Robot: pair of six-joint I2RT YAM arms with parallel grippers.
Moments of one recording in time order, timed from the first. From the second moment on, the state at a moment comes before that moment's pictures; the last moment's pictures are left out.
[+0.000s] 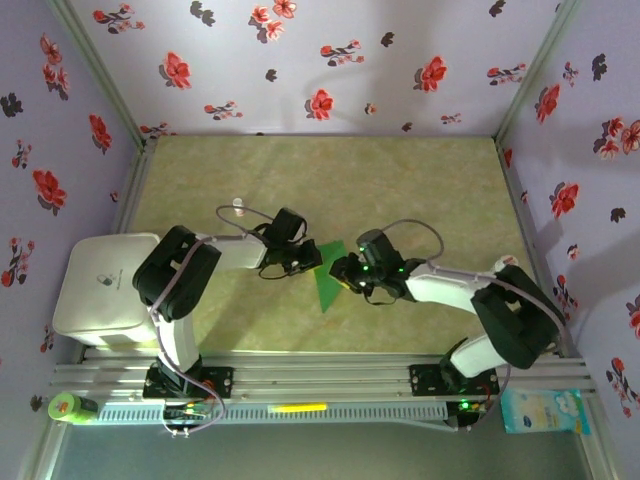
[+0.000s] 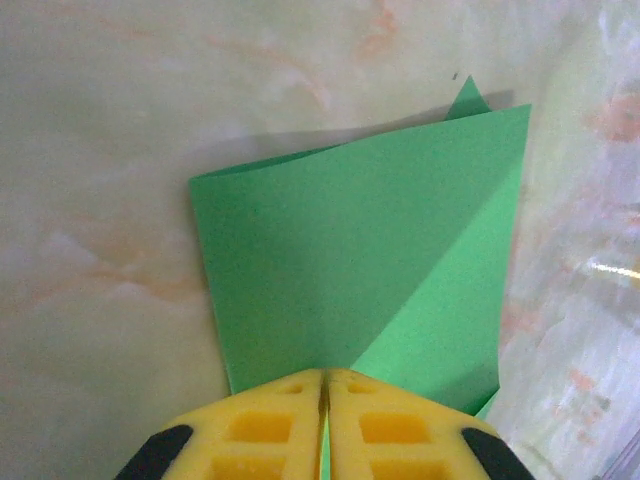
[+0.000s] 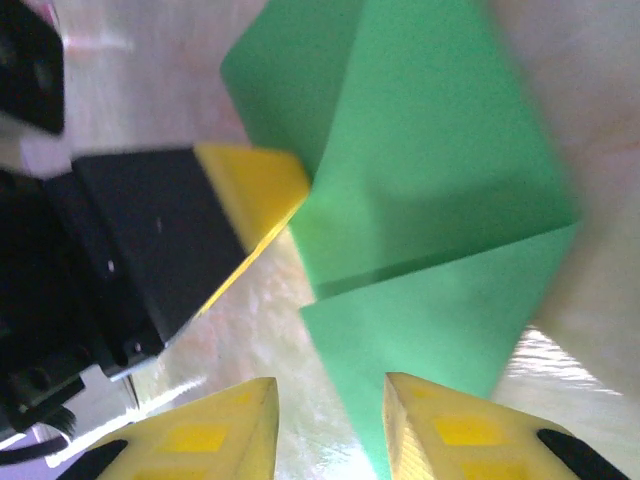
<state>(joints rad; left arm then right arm) -0.68 1.86 0.96 -0.07 0.37 -0.88 0.69 1.45 0.61 0.03 -0.31 1.18</state>
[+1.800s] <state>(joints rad) -0.70 1.84 0.92 -0.07 0.41 -0.75 0.60 1.48 0.51 0.10 -0.36 1.21</state>
